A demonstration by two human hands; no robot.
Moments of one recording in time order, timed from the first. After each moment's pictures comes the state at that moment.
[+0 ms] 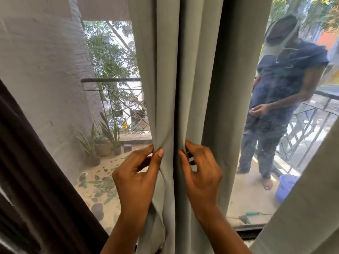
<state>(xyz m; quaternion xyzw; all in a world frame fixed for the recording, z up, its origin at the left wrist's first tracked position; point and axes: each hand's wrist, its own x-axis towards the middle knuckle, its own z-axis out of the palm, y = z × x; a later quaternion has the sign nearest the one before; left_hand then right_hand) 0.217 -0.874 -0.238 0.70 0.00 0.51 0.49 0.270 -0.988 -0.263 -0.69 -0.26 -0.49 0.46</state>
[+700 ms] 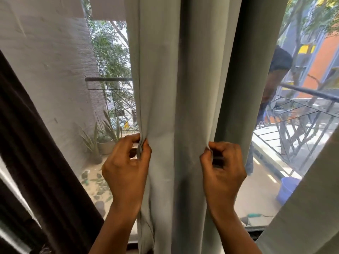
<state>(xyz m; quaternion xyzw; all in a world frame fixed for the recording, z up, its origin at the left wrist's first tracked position) 0.210 -0.842 -0.231 0.75 0.07 0.56 0.34 0.251 -0.998 -0.248 -0.66 -0.16 -0.47 0.56</state>
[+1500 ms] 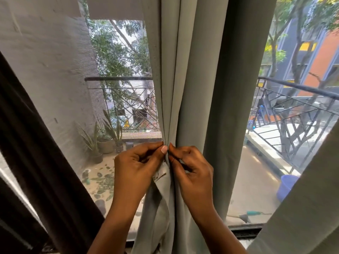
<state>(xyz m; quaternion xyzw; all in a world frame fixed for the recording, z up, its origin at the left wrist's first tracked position) 0.197 -0.864 -0.217 0.71 -0.03 0.38 0.60 0.238 -0.974 -0.256 -0.65 -0.31 -0.30 0.62</state>
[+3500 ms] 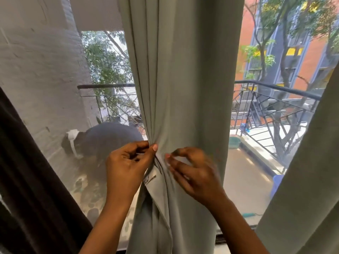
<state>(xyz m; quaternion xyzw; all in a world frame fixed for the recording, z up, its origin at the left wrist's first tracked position) 0.202 -0.886 -0.220 0.72 -0.01 0.42 0.55 0.264 -1.048 -0.260 -0.73 -0.42 -0.48 0.26</state>
